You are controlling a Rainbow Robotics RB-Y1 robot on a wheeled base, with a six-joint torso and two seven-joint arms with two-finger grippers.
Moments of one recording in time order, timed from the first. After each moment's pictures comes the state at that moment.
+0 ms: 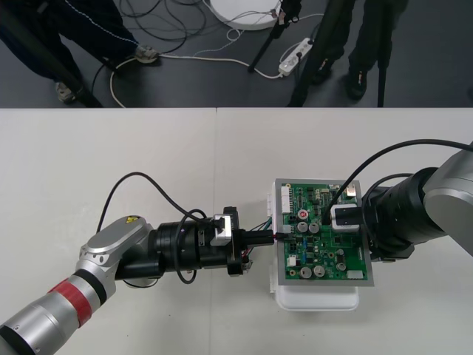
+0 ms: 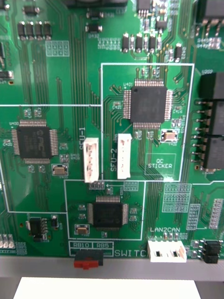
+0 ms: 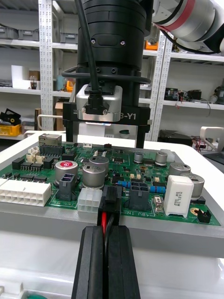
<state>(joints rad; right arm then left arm) -0.30 -0.85 0.39 -2.10 2.34 -1.58 -0.75 -0.40 0.35 -0.63 -1.04 -0.72 -1.13 -0.74</state>
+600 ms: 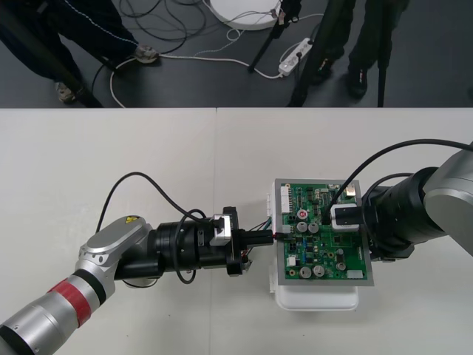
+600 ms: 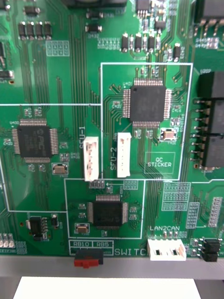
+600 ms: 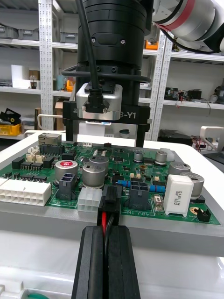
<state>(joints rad) -0.30 -0.85 0.39 -2.10 2.34 -1.58 -0.75 -0.40 0.35 -0.63 -1.04 -0.72 -1.13 -0.74</state>
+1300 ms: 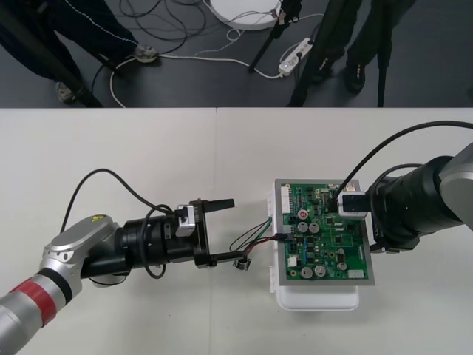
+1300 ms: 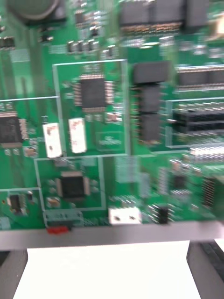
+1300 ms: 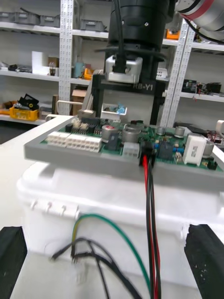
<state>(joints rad) -0.30 -0.85 0.30 -2.09 2.28 -1.58 -0.75 -0.38 0.49 -0.64 -1.04 -0.60 -1.13 -0.74</state>
